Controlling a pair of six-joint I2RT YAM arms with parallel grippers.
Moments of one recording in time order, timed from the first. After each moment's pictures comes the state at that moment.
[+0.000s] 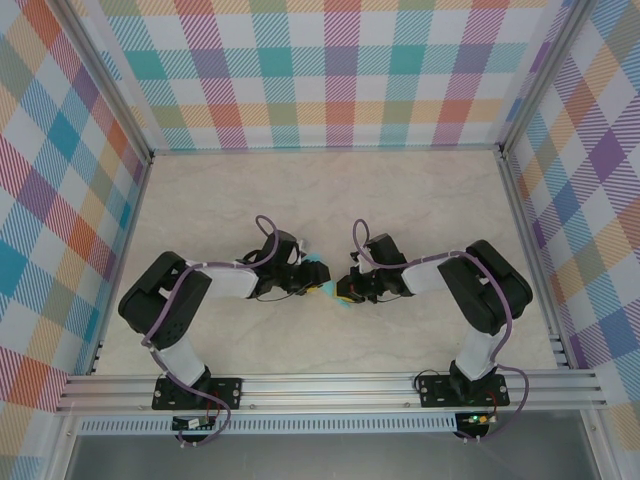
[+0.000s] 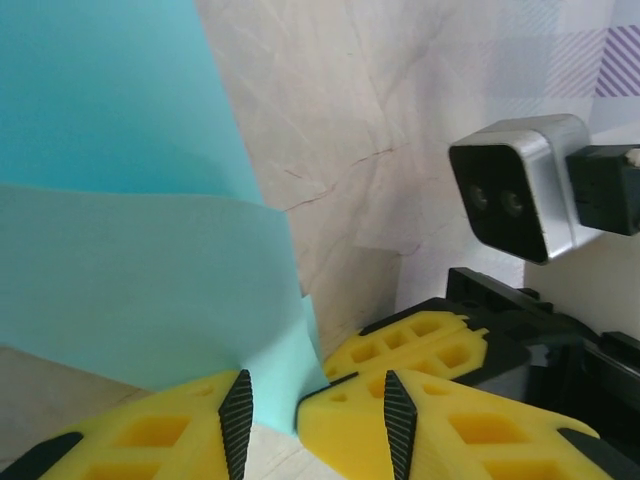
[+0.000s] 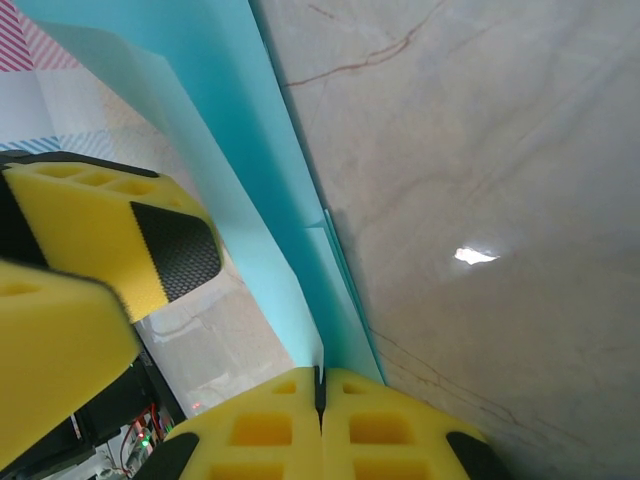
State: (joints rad) left arm -0.61 1.71 0.72 0.18 0.51 -0.95; right arm 0.58 1.78 0.68 0.16 -0.73 0.83
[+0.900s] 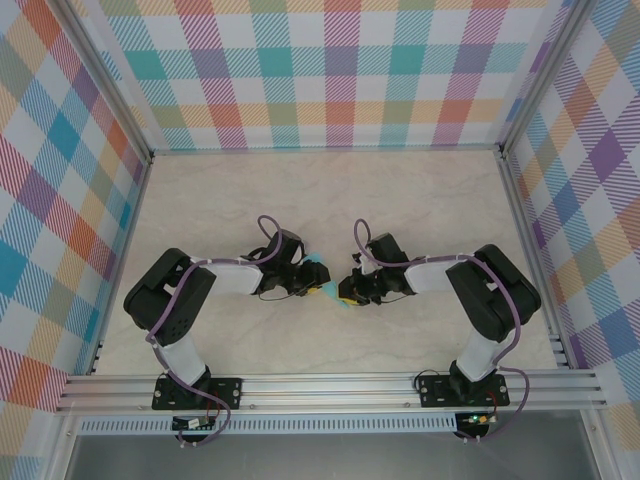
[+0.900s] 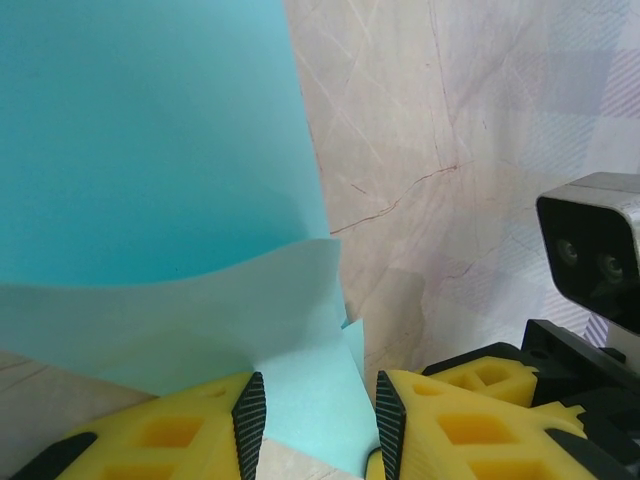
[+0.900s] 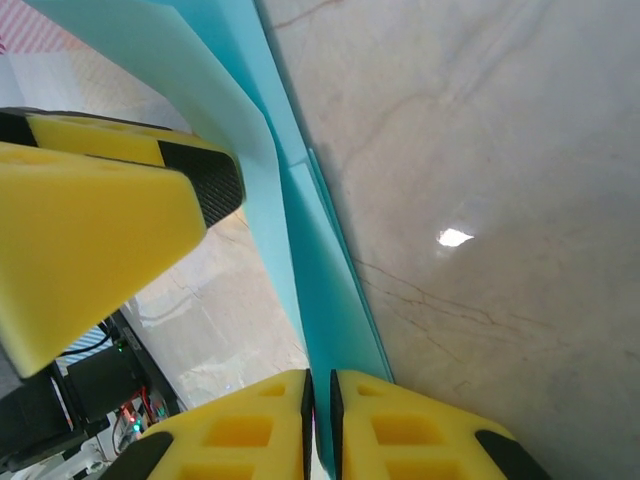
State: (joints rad) left arm -0.61 1.74 0.78 0.07 0.45 -0.97; right arm 0.58 1.72 0.69 0.01 -0.73 0.79
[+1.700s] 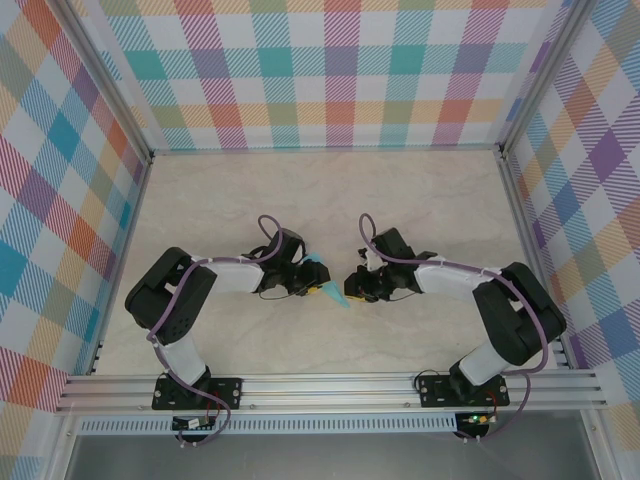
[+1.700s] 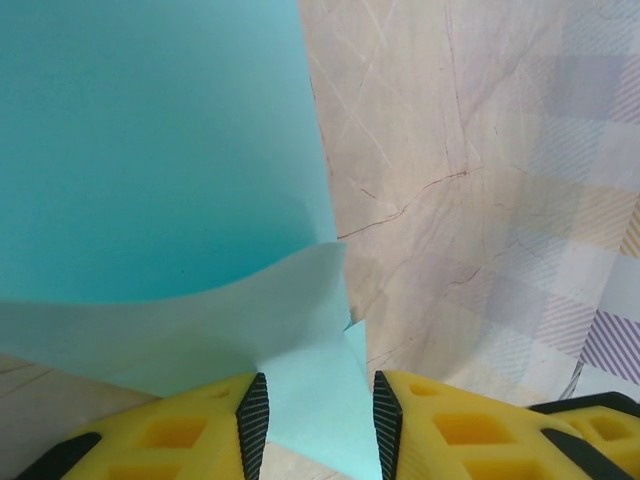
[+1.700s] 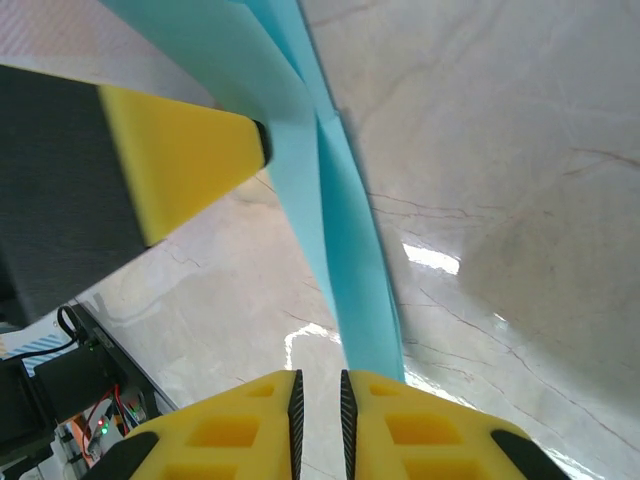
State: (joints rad) left arm -0.61 1.75 0.80 0.05 0.45 -0.99; right arm 0.60 1.55 0.74 -0.24 -0.60 0.72
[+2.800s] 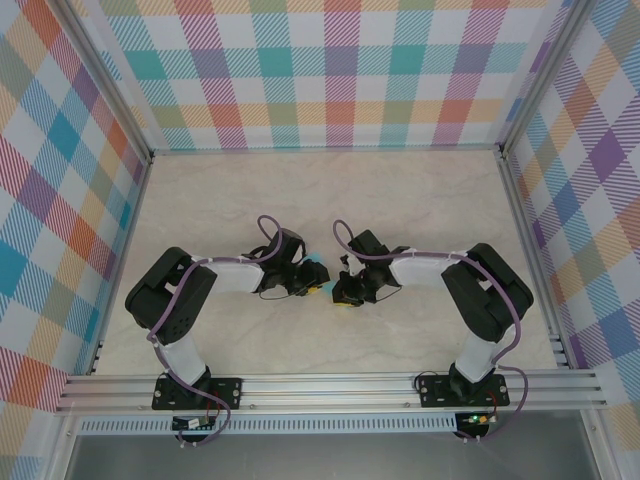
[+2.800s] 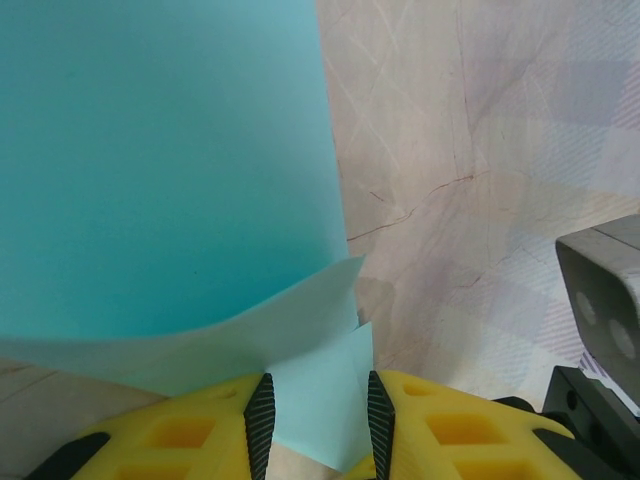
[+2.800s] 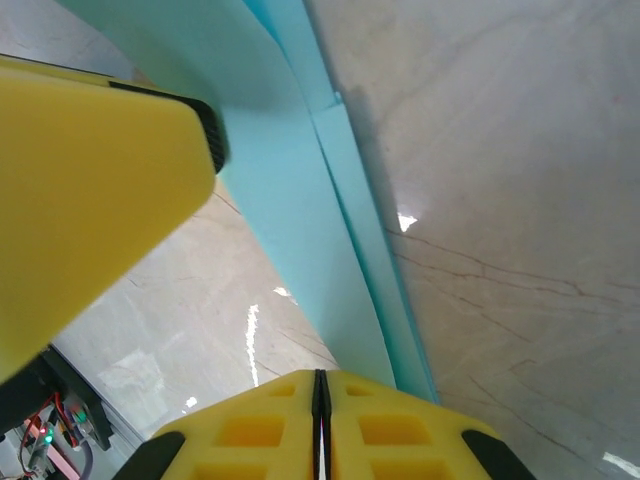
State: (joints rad) left arm -0.61 1.75 0.80 0.04 0.44 -1.00; right arm 0.68 1.75 0.87 -0.30 -0.56 0.70
